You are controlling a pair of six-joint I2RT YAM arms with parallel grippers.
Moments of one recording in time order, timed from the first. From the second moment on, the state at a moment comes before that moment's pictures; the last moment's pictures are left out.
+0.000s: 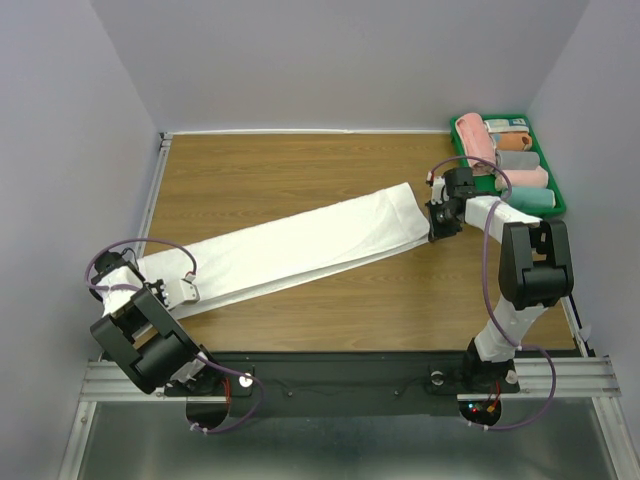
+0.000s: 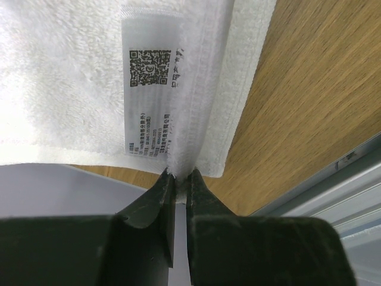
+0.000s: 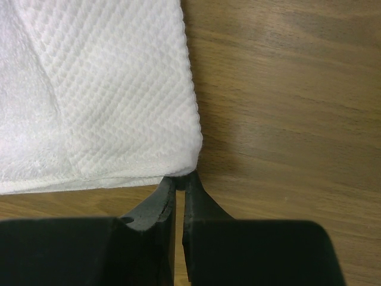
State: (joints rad) left arm 0.74 1.31 0.67 -0.80 0.06 1.92; right arm 0.06 1.79 1.13 -0.45 -0.08 -0.11
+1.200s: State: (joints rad) left arm 0.75 1.25 0.87 -0.91 0.42 1.72; right arm 0.02 1.94 1.38 -0.79 -0.24 -0.12
